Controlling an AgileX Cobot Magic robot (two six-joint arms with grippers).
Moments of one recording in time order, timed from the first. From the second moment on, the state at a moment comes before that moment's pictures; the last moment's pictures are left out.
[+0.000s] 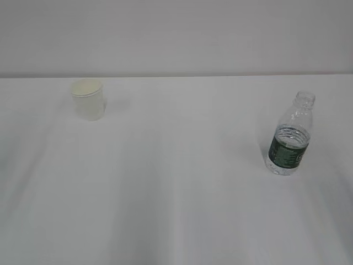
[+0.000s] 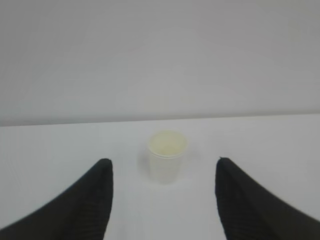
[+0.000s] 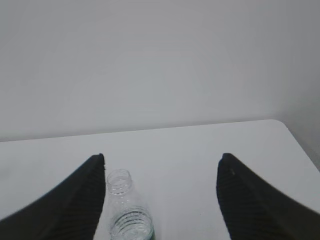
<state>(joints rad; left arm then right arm) -0.18 0.91 -0.54 -0.07 -0.08 -0.04 0.01 0.61 -0.43 0.14 0.06 -0.11</state>
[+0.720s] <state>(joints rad) -0.34 1.26 -0.51 -0.14 -0.49 -0.04 0.01 0.80 -0.28 0.13 -0.29 0.00</state>
